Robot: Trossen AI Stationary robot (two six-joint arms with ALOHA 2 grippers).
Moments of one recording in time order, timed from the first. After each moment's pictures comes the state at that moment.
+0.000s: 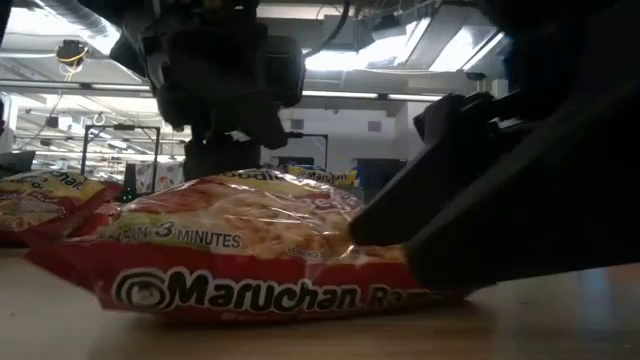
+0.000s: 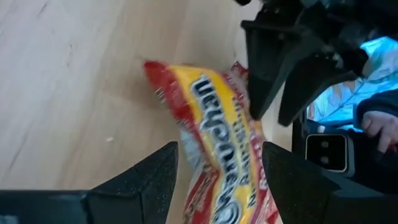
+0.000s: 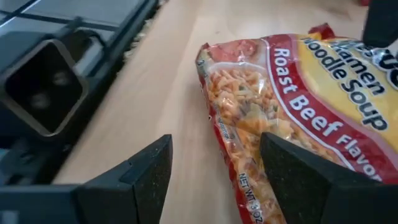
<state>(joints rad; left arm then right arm) -0.30 1.77 0.89 0.18 0.21 -0.81 0.68 2.11 1.04 0.49 0.42 0.25</state>
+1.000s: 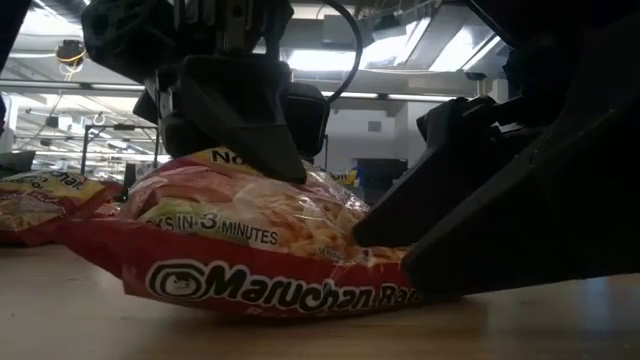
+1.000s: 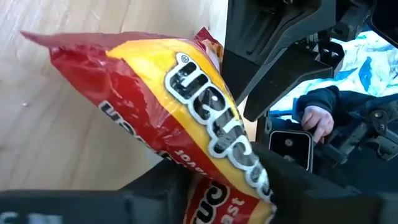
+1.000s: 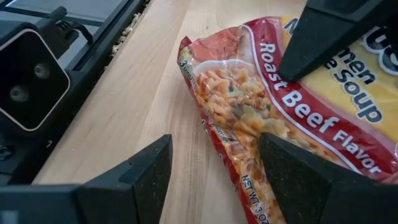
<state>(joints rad) -0.28 1.97 0.89 0.49 0.43 -1.01 0.67 2.11 1.04 0.47 0.46 0.25</state>
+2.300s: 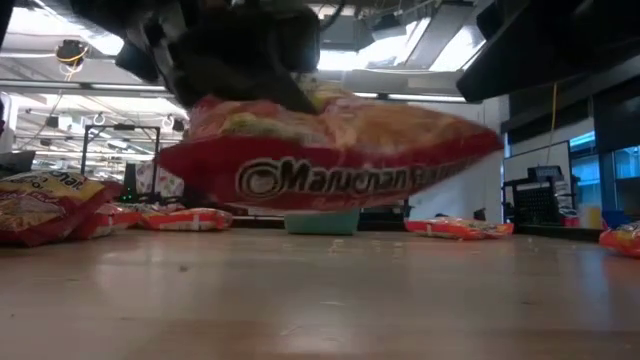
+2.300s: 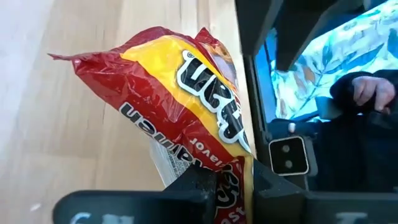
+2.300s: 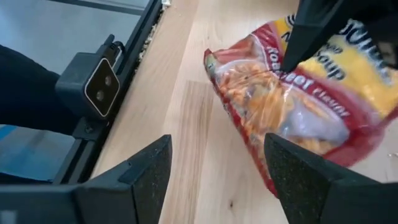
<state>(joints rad) -0.32 1.81 0.89 0.39 0.26 -0.70 0.74 1.82 1.04 0.07 0.46 0.34</state>
